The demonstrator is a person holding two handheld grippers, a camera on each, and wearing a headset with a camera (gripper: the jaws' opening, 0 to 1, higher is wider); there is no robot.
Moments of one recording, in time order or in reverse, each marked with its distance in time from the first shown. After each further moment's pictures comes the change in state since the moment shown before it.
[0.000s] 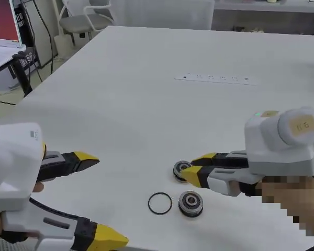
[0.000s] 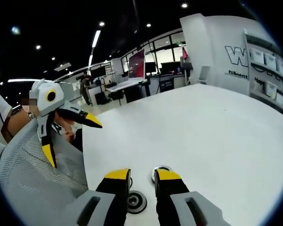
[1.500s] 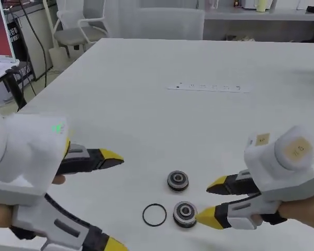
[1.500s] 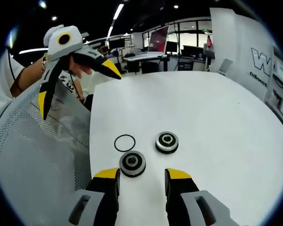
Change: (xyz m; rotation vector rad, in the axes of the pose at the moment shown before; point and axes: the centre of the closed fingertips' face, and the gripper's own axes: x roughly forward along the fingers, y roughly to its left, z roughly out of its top) left arm 0.020 -0.033 0.054 0.204 0.008 -0.197; right arm -0.013 -0.001 -0.061 -0.158 0.243 0.099
